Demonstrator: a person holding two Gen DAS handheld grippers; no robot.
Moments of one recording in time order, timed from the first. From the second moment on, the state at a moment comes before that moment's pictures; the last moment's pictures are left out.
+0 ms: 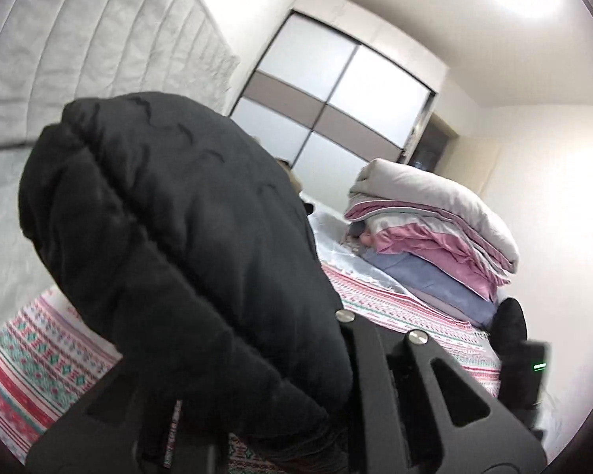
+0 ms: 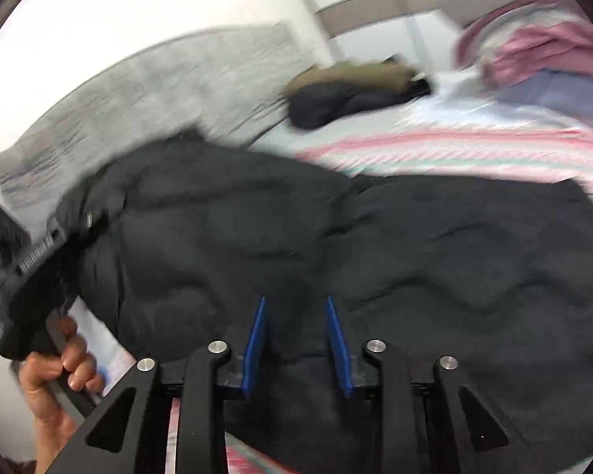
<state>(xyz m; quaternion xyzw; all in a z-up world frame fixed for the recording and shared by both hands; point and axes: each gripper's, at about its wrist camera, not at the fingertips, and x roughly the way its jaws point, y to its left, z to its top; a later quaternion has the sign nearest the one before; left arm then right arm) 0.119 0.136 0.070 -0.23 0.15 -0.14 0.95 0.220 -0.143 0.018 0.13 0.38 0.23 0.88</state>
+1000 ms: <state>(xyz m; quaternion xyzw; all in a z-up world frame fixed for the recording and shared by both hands) 0.161 -0.095 0.006 0.03 0.32 -0.41 0.85 0.216 -0.382 0.000 0.41 0.37 -0.01 0.84</state>
